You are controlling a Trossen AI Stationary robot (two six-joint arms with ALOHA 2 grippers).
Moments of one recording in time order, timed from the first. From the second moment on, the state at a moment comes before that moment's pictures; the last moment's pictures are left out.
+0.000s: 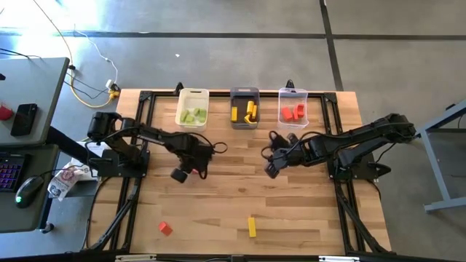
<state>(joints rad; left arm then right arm) 0.11 1.63 0.89 -0.83 0.04 0.48 0.24 1.35 1.03 -0.69 0.45 0.76</state>
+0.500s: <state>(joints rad) 0.14 1.63 0.99 -0.64 0.16 0.50 0.24 1.35 1.03 -0.57 0.14 0.53</state>
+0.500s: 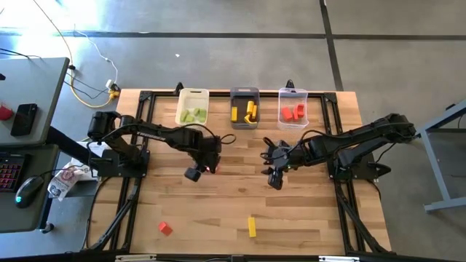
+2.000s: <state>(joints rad) 0.13 1.63 1.20 -0.17 0.74 0.36 0.24 1.35 1.03 0.03 -0.04 -0.37</state>
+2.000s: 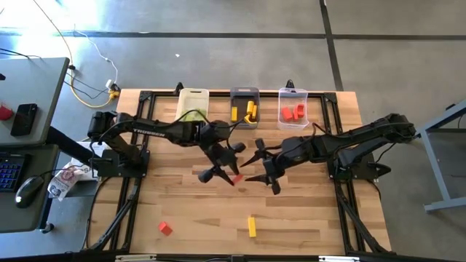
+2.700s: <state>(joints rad) 0.11 1.63 1.20 0.12 0.75 0.35 0.23 1.35 1.03 0.15 -0.14 -0.34</state>
